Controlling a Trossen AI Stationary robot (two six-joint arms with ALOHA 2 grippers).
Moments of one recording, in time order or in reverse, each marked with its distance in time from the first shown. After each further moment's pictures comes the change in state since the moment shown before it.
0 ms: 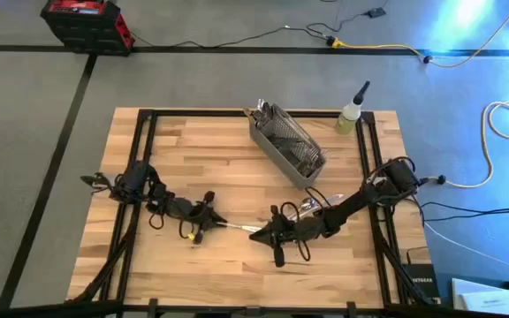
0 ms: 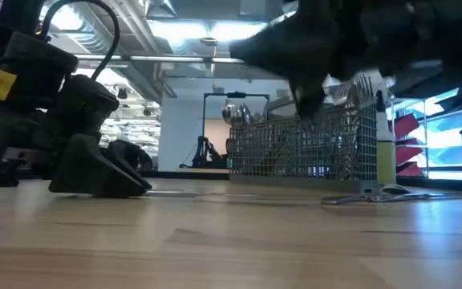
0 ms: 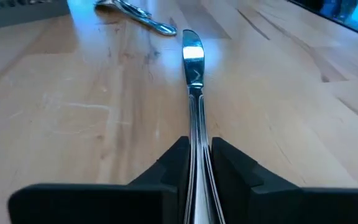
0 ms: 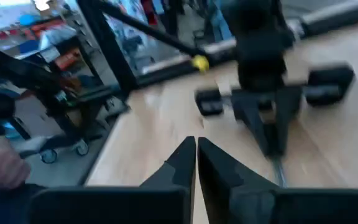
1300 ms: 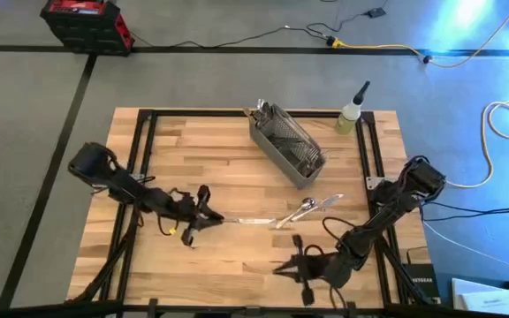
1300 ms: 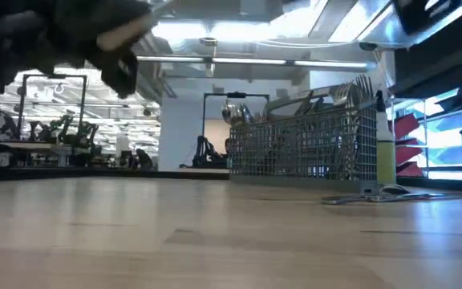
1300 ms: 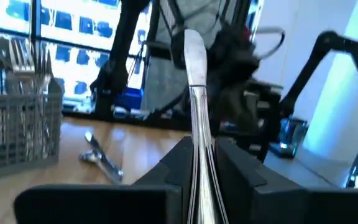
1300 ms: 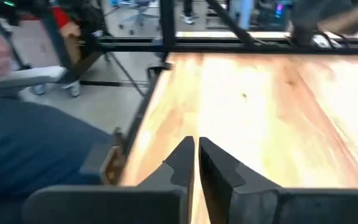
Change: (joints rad) left arm -0.094 -0.478 -0.011 0.027 -0.072 -0.089; right arm 0.345 -0.147 0.111 -0.484 0.292 -0.088
